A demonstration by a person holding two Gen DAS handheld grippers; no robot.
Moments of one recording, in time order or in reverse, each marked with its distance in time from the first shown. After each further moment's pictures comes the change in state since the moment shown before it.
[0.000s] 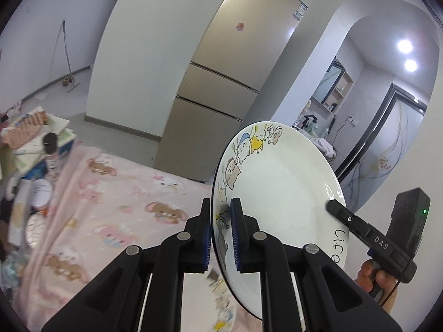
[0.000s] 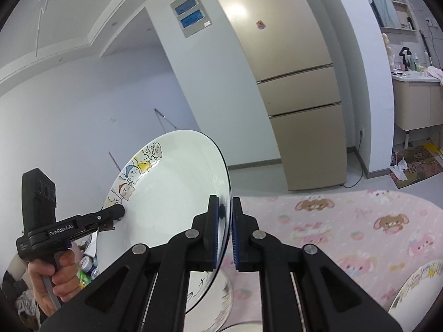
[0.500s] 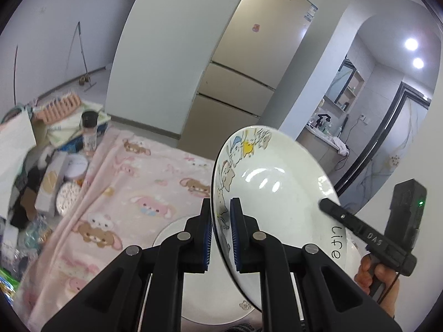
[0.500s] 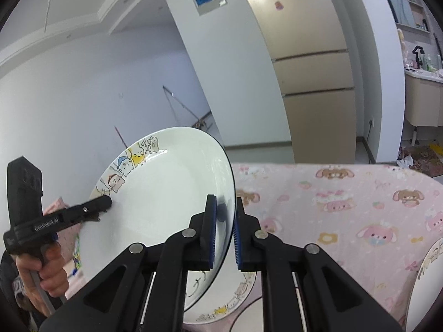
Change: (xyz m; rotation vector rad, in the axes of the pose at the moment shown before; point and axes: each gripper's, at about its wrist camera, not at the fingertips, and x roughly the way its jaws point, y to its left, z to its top) left arm -0.040 0.038 -0.059 -0.023 0.001 0.068; right arm 0.021 0.032 -0.060 -0.059 0.105 0.019
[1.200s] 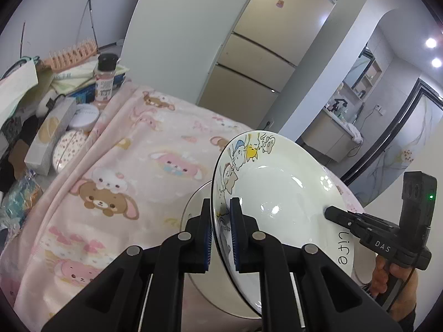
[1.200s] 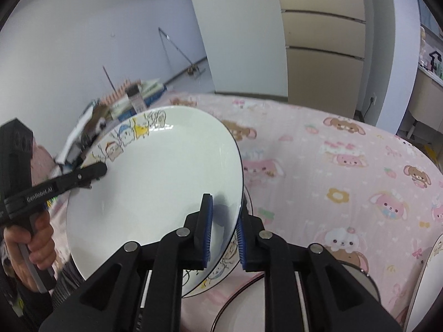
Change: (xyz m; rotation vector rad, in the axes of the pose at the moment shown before) left arm 0.060 0.063 -0.050 -0.049 0.115 0.054; right arm 0.063 0.009 -0.050 -0.119 0.287 -0.088
